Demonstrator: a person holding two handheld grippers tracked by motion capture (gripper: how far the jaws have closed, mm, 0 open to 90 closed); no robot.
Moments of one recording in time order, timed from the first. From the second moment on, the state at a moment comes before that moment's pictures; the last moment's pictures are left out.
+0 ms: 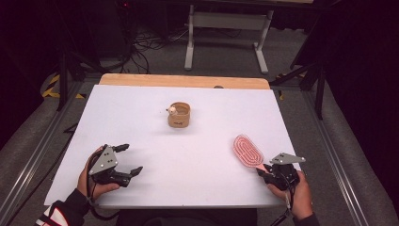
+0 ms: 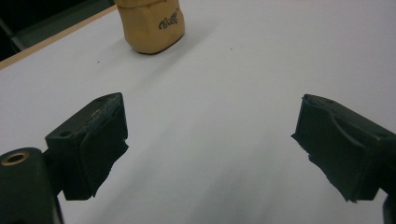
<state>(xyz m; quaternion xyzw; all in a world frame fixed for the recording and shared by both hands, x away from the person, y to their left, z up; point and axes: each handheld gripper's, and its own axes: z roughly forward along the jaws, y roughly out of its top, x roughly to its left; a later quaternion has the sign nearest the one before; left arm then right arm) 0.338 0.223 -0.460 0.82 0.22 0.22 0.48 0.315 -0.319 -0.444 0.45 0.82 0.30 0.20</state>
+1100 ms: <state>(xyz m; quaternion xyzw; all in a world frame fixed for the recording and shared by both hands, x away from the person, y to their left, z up) 0.349 0.223 -0.449 0.80 0.22 0.23 0.50 0.317 -0.293 -0.403 0.38 0.73 0.44 0.37</state>
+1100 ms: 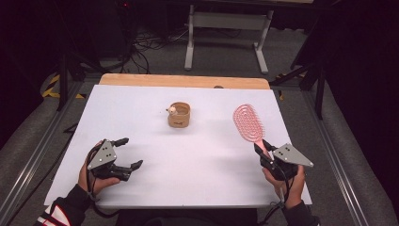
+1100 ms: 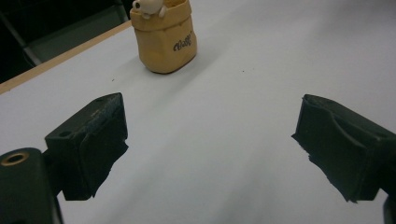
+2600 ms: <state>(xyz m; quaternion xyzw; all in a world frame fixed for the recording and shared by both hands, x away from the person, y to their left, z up) 0.395 0.145 -0.400 0.78 0.21 0.18 0.57 0.352 -0.212 -0.402 0.30 0.71 0.51 0.38</state>
